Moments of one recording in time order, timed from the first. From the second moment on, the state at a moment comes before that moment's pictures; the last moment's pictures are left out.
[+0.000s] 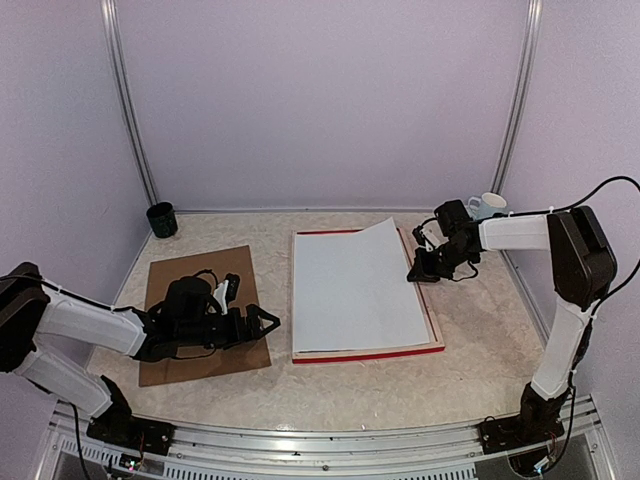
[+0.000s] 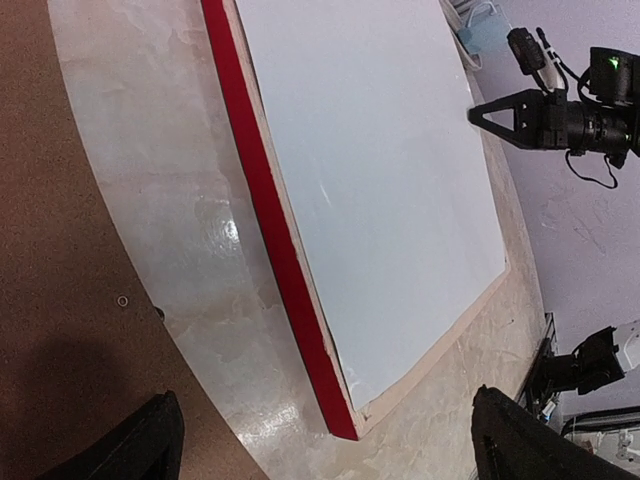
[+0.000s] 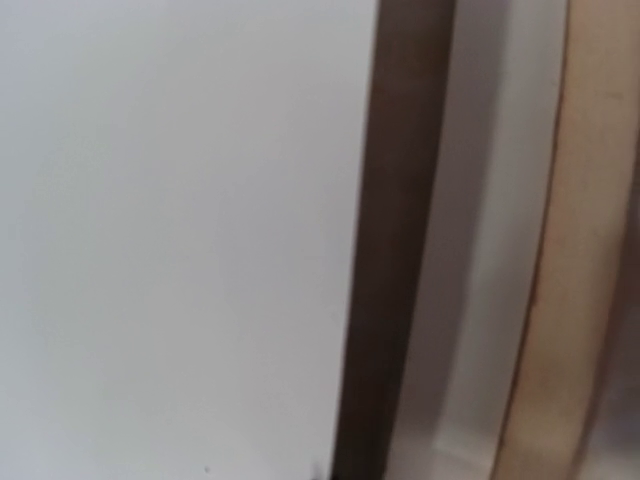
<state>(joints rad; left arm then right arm) -0.74 1.39 0.40 0.45 0.19 -0.81 0.31 1.87 1.22 -0.39 -0.35 0.25</state>
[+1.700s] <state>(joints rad) -0.75 1.41 0.40 0.49 0.19 -0.83 0.30 1.91 1.28 -0.43 -0.32 0.20</state>
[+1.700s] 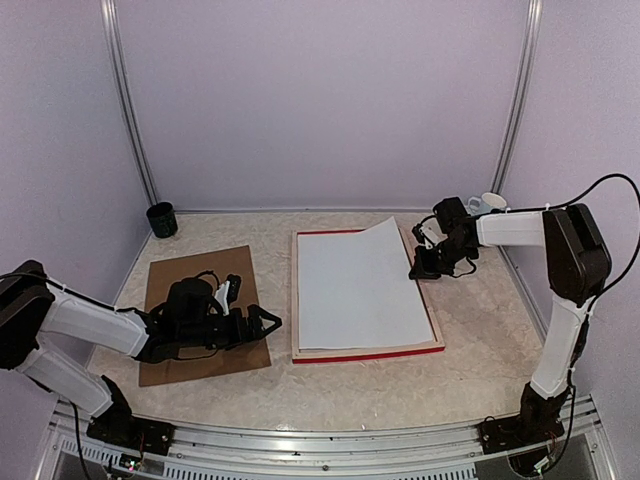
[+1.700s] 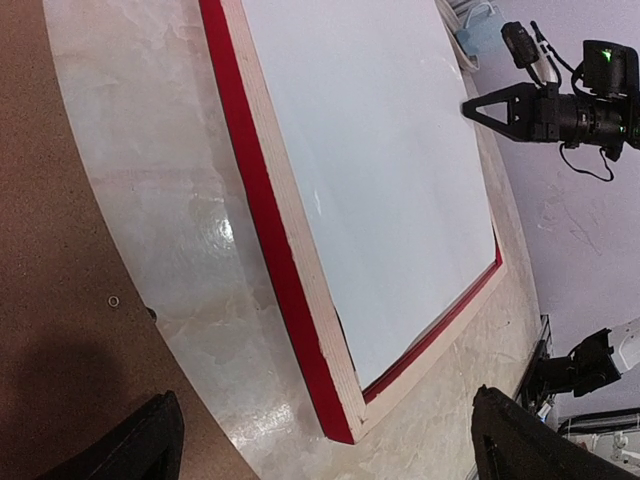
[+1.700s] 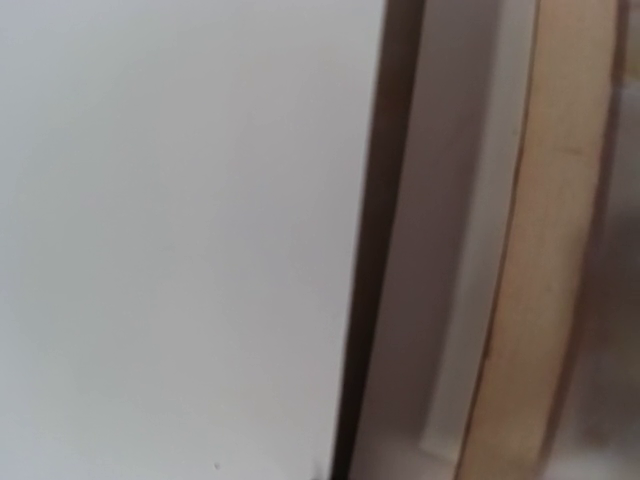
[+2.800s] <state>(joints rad) -0.75 1.42 0.40 0.51 0.20 -0.83 0.30 1.91 1.30 -0.45 -0.30 0.21</state>
